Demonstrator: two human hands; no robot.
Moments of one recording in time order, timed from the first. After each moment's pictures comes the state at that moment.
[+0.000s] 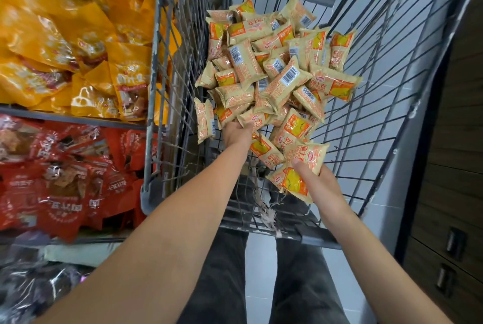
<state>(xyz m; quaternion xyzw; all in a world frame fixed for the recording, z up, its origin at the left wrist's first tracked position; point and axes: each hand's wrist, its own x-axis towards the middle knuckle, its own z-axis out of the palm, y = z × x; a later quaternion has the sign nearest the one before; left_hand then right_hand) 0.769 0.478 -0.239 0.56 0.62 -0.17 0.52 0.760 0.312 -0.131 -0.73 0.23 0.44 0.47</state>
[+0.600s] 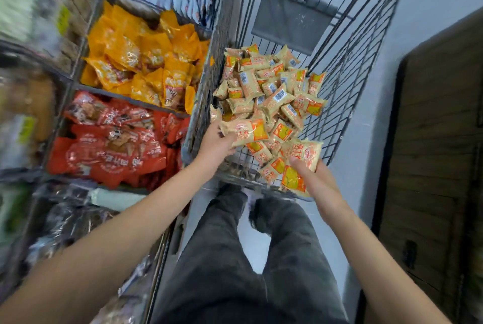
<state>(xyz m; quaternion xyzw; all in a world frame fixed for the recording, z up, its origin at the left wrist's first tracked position) 0.678 0.505 -0.050 0.55 0.48 -0.07 0.68 0.727 0.303 0.004 -0.76 0.12 0.41 0.48</state>
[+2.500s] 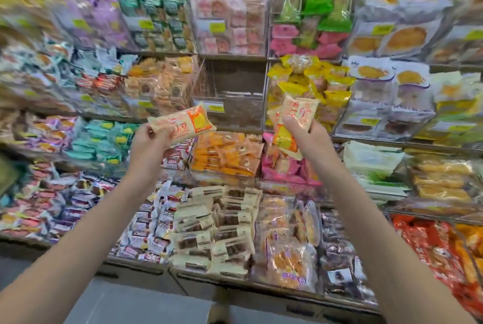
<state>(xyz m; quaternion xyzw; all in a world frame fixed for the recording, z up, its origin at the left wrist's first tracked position) -0.040 0.317 0.280 0.24 0.68 0.66 0.19 0.197 0.462 0.286 -0.41 -0.66 0.50 0.39</state>
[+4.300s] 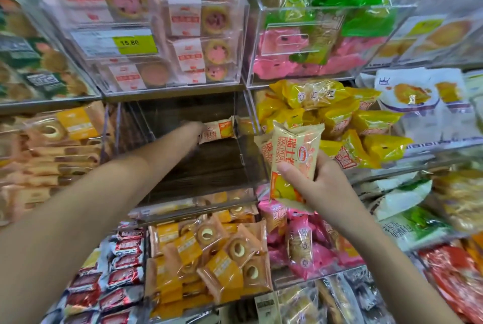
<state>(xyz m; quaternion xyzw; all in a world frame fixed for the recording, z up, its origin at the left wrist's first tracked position) -0.198 0.820 0.188 0.25 0.74 0.38 0.50 0.060 0.651 0.270 -0.48 -0.65 0.43 0.40</state>
